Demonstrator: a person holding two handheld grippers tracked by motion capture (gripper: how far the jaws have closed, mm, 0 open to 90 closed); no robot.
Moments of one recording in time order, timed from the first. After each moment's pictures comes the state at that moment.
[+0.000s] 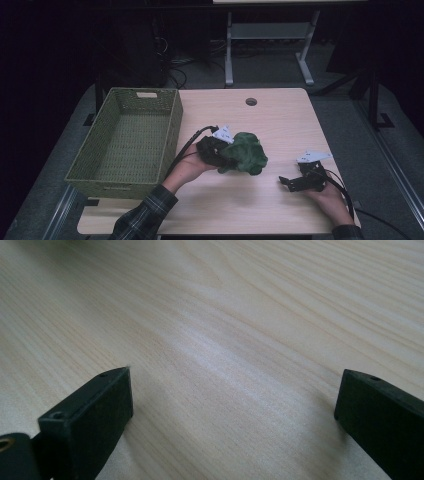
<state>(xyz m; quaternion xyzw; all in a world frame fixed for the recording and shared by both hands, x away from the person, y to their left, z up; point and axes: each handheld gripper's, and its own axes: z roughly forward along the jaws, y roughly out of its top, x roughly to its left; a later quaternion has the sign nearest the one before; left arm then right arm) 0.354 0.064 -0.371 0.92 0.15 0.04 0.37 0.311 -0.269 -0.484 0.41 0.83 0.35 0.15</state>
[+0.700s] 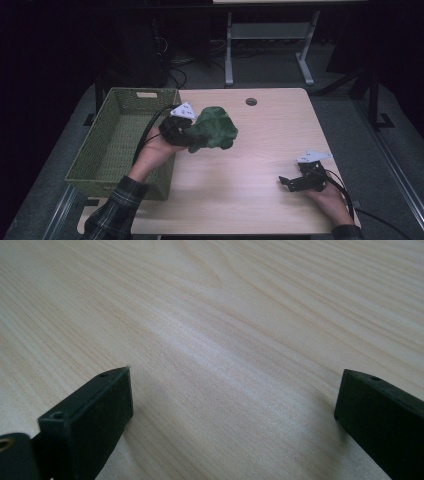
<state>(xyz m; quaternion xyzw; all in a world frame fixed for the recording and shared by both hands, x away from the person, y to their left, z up) 0.365 0.151 -0.311 0.89 0.21 0.11 0.38 0.311 -0.269 -0.484 0.41 0.83 0.35 0.15</state>
